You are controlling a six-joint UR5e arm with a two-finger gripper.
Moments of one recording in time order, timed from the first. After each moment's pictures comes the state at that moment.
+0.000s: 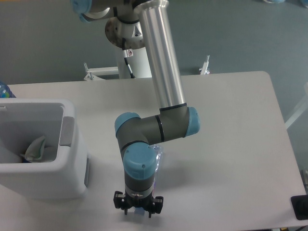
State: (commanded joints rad) arm 2.26 -2.33 -1.35 -0.81 1.47 0.37
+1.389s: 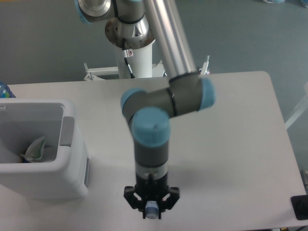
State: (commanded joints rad) arm 2.38 -2.10 -1.16 -0.73 1.29 0.10
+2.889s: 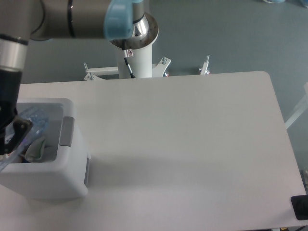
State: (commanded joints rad) arm 1.95 -1.92 -1.30 -0.63 1.35 -0.04
